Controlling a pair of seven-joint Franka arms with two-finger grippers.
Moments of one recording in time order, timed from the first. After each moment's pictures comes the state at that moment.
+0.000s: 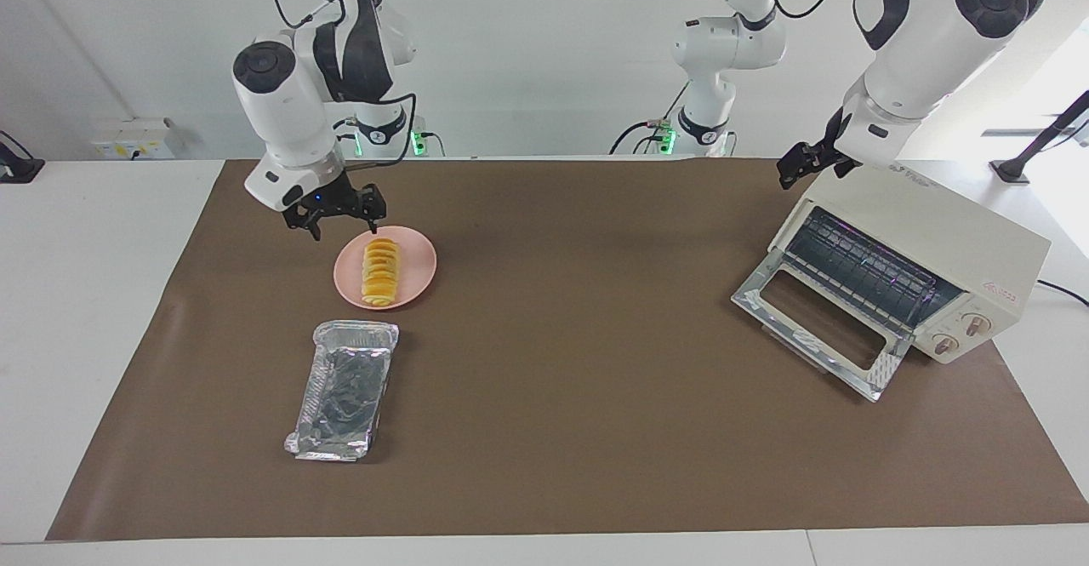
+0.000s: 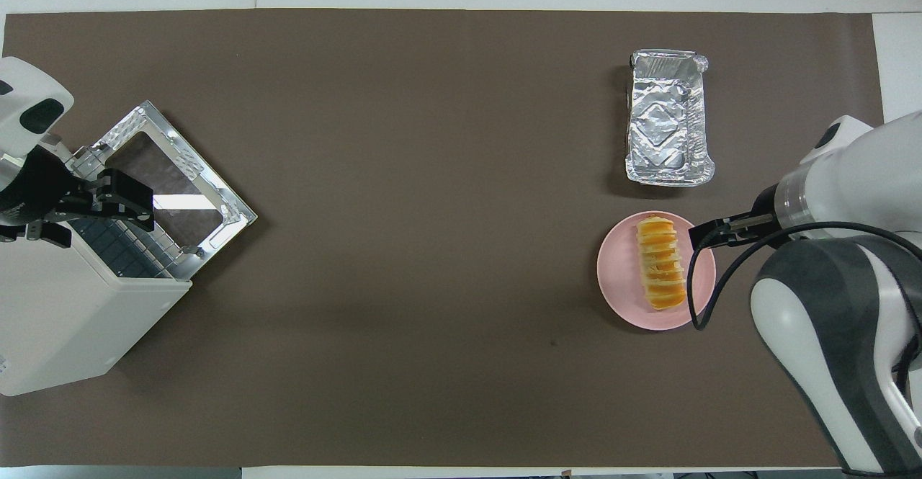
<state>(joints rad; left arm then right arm) -0.08 0.02 -0.03 -1.60 -0.01 1.38 -0.25 0.03 -0.10 0.09 -2.20 -0.01 2.07 0.00</state>
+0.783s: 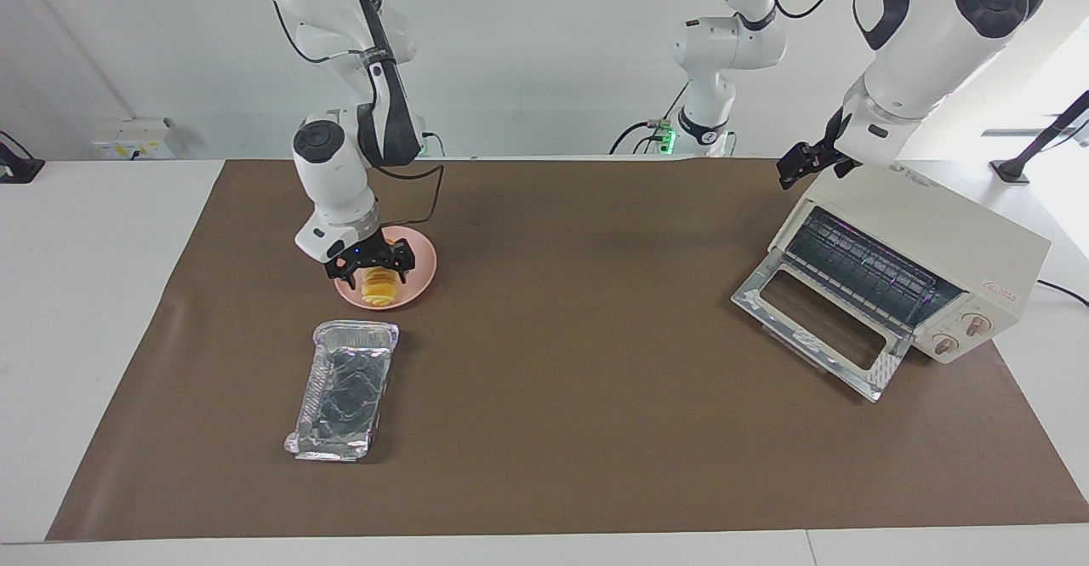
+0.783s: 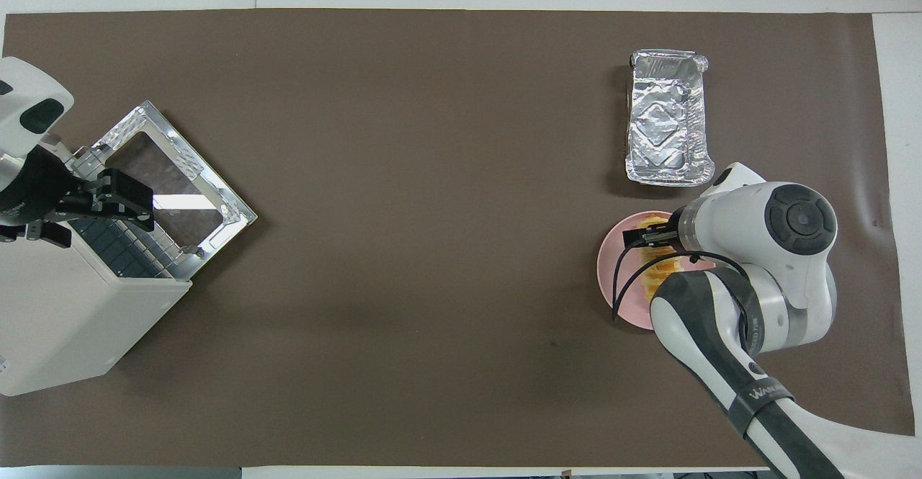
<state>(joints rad) -0.08 0.02 -0.03 -1.60 -0.01 1.38 -0.25 0.05 0.06 0.09 -2.34 -0.01 2.45 0.04</state>
